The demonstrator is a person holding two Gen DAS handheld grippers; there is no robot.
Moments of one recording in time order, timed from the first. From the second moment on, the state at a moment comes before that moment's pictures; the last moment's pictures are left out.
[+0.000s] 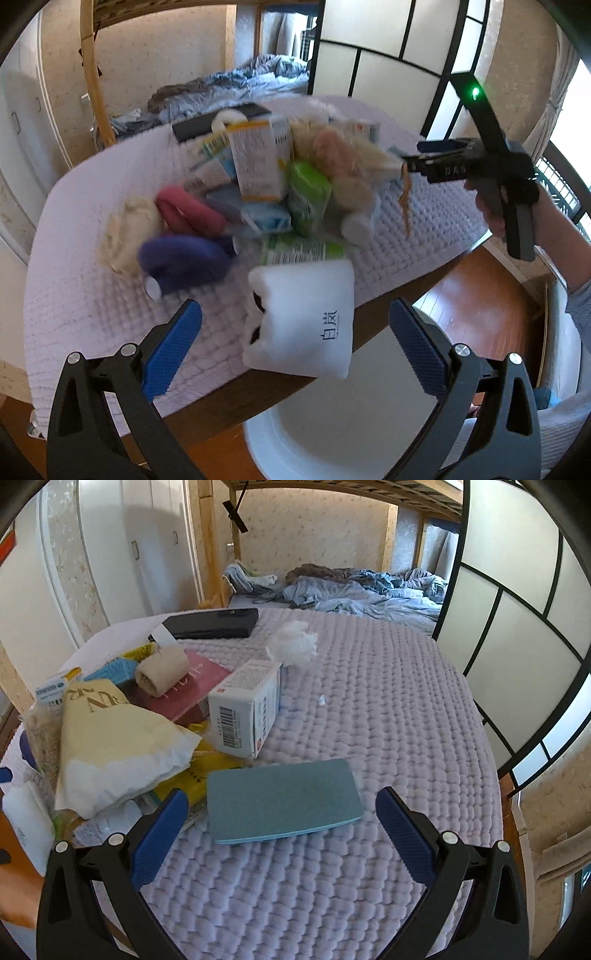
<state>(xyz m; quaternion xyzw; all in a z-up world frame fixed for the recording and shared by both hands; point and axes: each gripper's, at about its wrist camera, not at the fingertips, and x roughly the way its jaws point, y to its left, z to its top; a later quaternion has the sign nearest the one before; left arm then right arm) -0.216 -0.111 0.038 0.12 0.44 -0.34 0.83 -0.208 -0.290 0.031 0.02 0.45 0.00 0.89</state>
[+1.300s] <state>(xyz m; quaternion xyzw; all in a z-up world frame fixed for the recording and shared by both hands) -0.235 -0.099 0.033 0.10 0.47 -0.28 0.83 -0.298 -0.264 0.071 0.07 0.44 0.01 0.89</state>
